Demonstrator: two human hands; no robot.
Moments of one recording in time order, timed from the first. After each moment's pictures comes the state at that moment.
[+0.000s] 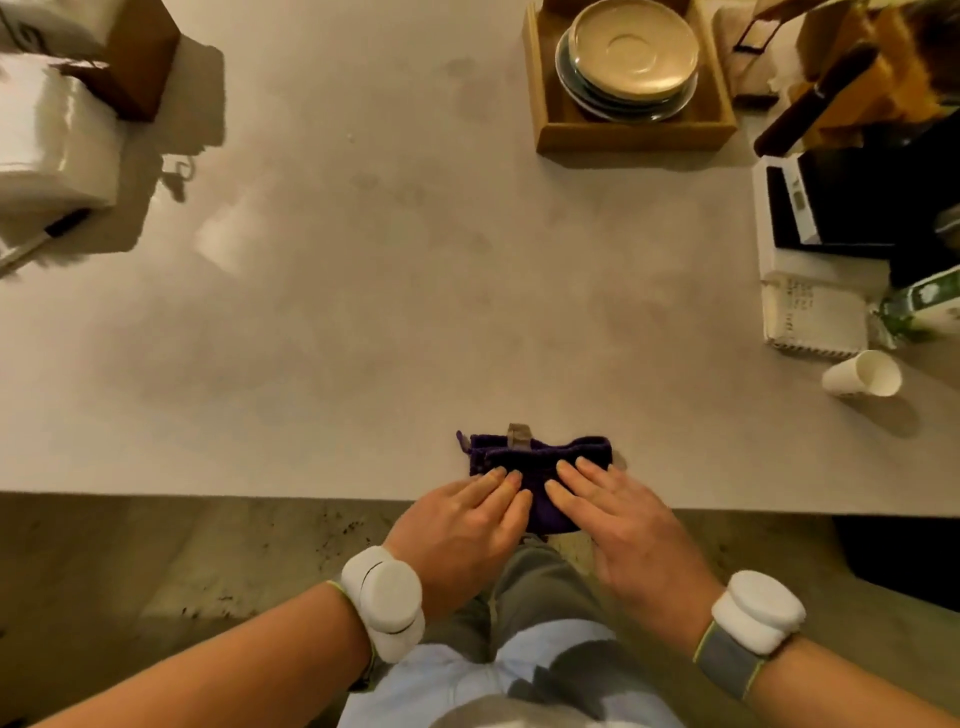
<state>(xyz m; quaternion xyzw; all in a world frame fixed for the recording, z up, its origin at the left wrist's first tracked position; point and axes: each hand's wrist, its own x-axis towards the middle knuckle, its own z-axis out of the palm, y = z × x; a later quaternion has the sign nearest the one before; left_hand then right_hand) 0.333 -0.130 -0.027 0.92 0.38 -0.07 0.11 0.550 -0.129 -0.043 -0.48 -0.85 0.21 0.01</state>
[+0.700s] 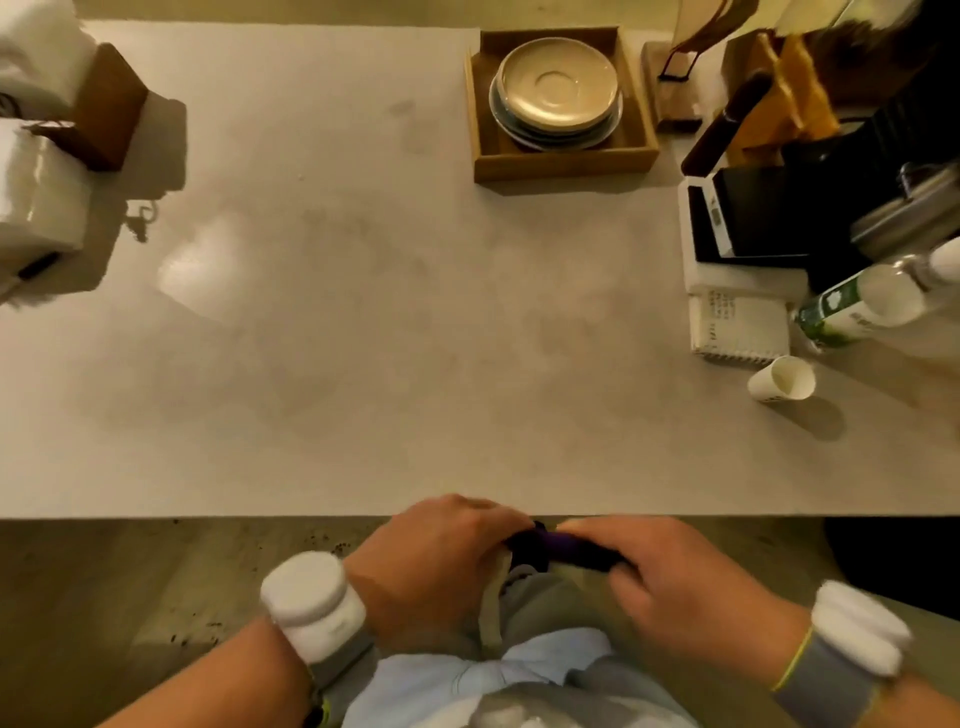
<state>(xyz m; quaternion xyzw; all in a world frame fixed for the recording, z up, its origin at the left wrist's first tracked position) 0.392 -0.114 0.019 0.80 0.47 0.04 0.37 0.623 -0.114 0.030 -0.50 -0.73 0.47 -0.01</state>
